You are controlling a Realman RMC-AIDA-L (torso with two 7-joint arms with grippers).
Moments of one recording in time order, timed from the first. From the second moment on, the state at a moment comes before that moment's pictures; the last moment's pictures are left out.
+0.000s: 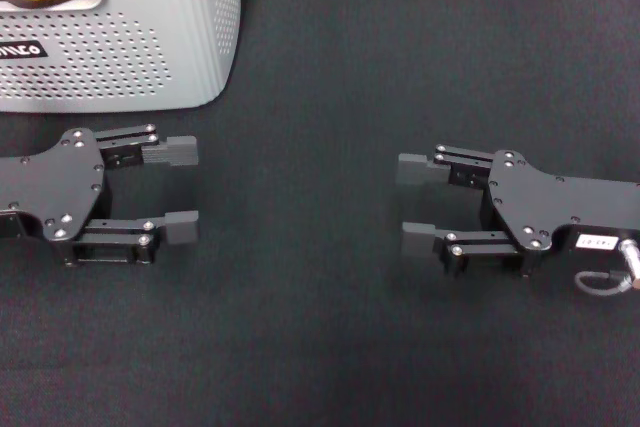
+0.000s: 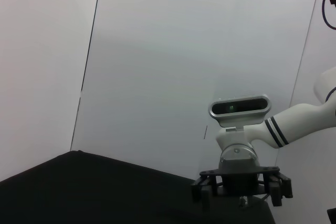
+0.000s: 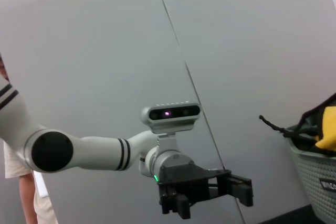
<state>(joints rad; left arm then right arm) -0.37 -1.89 0.84 0.66 1.67 1.98 -1.31 0.57 1.97 -1.55 -0.39 -1.04 -1.70 1.18</state>
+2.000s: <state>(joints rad) -0.56 -2.01 0.71 1.58 2.65 1.41 -2.53 0.51 2.01 -1.56 -0.35 -1.04 -1.44 1.07</state>
